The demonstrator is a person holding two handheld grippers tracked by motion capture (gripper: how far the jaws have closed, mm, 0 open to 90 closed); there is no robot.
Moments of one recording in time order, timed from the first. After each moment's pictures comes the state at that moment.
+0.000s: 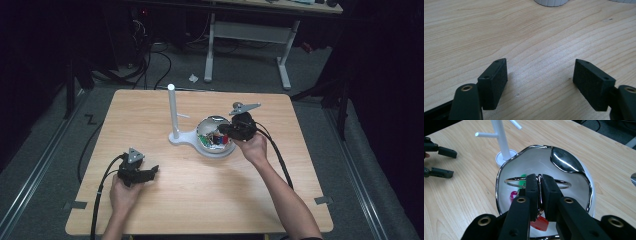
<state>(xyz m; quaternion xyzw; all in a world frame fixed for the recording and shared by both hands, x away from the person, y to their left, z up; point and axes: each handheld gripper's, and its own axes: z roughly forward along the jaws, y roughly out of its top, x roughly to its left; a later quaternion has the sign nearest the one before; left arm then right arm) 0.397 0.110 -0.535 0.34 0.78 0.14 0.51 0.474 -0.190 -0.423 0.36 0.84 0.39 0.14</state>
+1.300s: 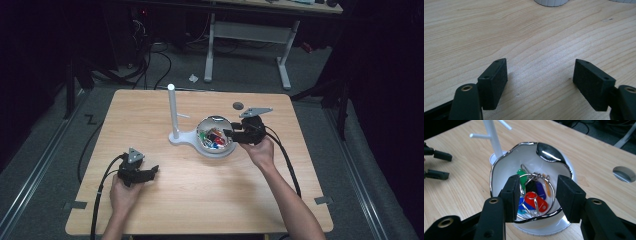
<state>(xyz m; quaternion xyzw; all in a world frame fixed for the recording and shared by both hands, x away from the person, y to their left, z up) 0.397 0.110 -0.535 0.34 0.78 0.14 0.51 0.457 -0.214 -0.419 0.38 0.82 0.41 0.16</state>
